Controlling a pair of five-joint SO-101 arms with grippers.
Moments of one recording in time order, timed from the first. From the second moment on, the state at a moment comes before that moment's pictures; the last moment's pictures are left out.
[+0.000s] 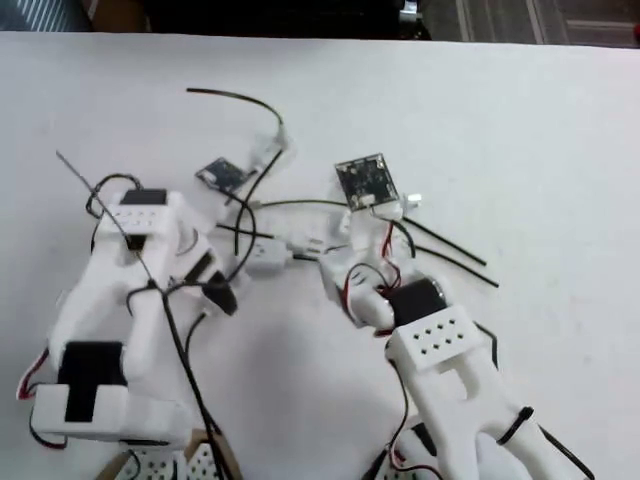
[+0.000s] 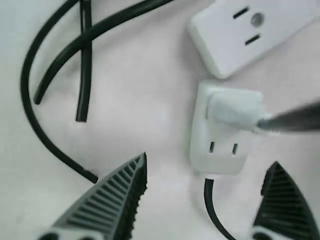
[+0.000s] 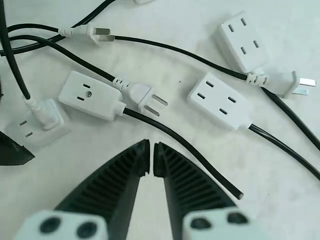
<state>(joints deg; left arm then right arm) -6.0 0.8 31.9 67.7 -33.7 -25.8 -41.5 54.4 46.6 -3.6</state>
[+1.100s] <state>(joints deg) 3.4 -10.6 26.1 74.5 -33.7 -25.8 -41.5 54.4 46.6 -3.6</state>
